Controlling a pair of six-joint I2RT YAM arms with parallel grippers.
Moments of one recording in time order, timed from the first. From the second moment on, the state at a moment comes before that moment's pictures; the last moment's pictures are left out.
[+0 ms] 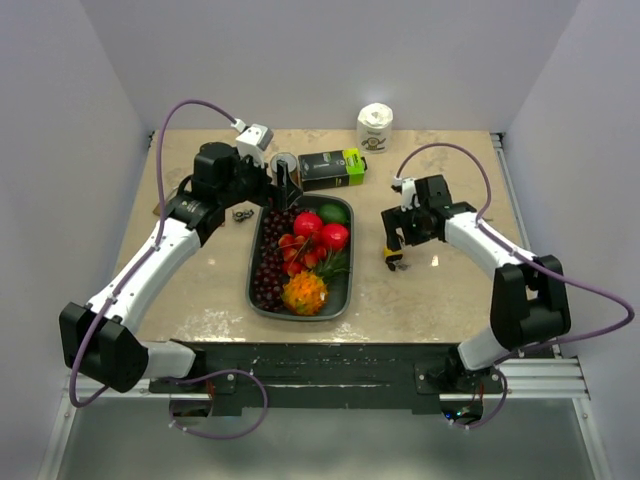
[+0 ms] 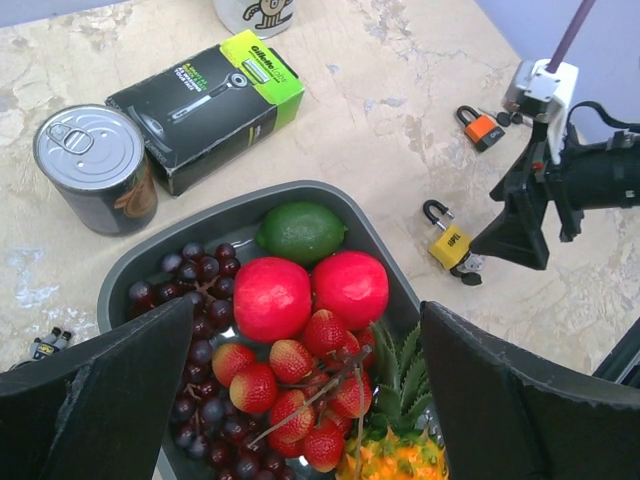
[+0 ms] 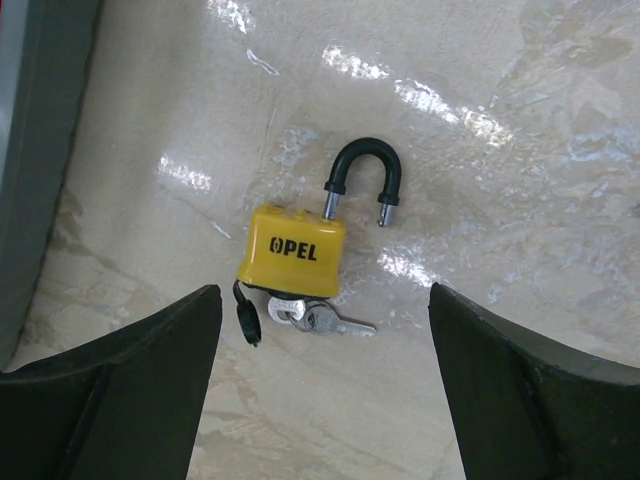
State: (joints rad) left arm -0.38 1.32 1.20 -0.26 0.31 -0.18; right arm 0.23 1.52 1.02 -0.50 -0.14 -0.08
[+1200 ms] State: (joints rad) left arm -0.38 1.32 1.16 -0.22 0.51 -0.01; right arm 0.31 1.47 0.99 -0.51 -0.10 -0.16
